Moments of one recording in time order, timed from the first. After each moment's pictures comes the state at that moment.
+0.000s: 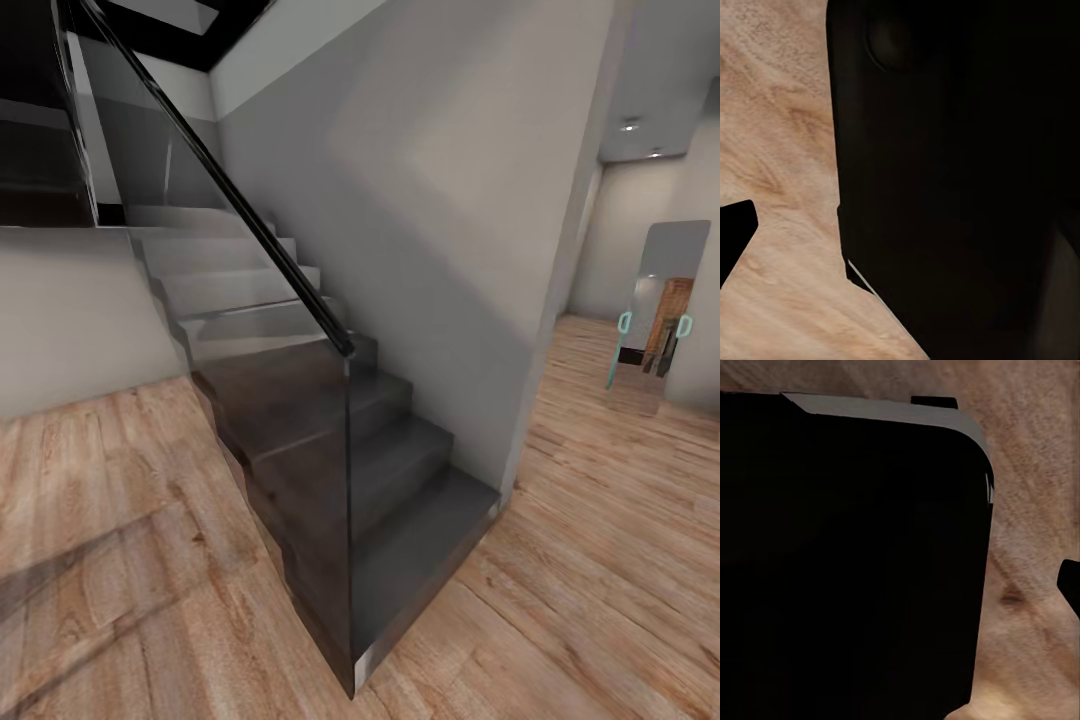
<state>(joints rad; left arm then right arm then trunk) 0.02 0.01 0.00 -0.01 0.00 -0.01 -0.01 -0.05 0.02 0.02 -0.03 0.01 0.00 -0.01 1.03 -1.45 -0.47</state>
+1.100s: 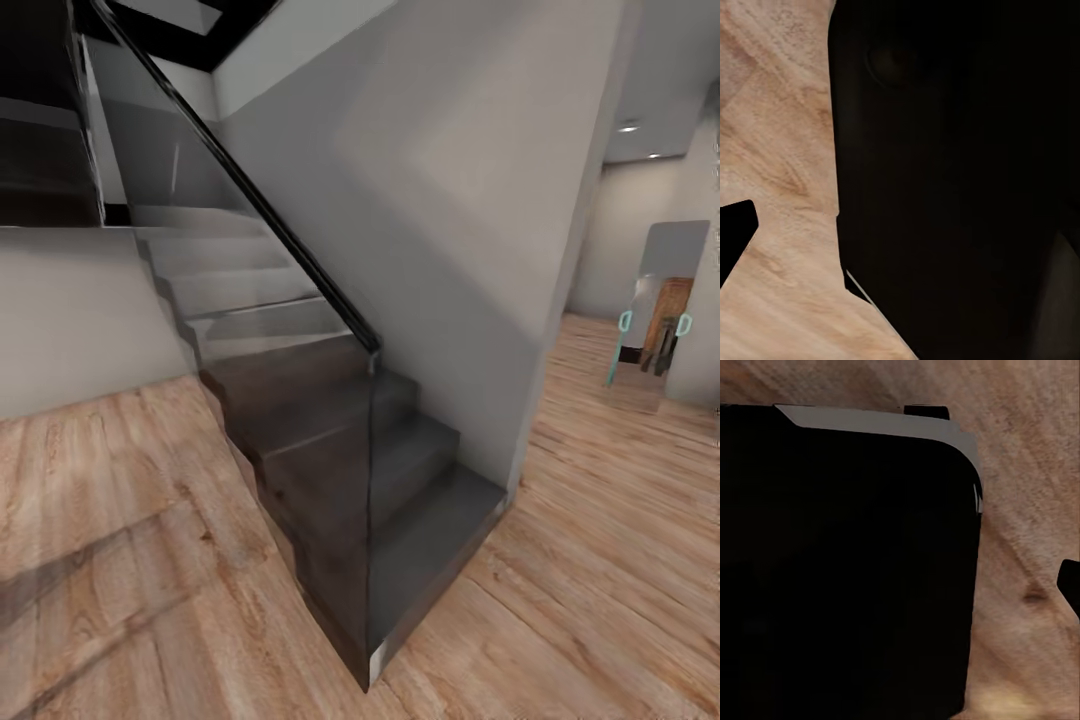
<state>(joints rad) 0.02 0.01 0.00 -0.02 0.00 0.00 -0.01 -0.05 0.00 0.01 -0.03 0.01 -0.01 0.00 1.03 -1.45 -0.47</state>
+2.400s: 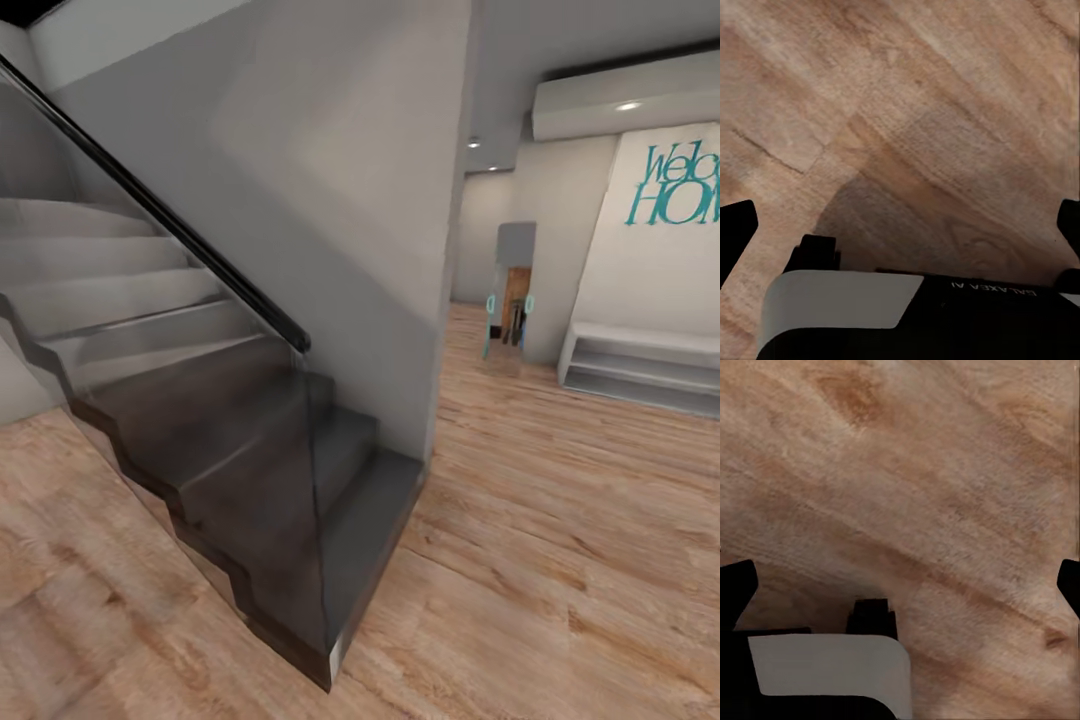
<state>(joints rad) -0.14 -0.01 0.00 -0.51 0.23 0.30 -0.01 -0.28 -0.07 0.00 -0.18 0.00 0.14 0.00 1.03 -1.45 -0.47</state>
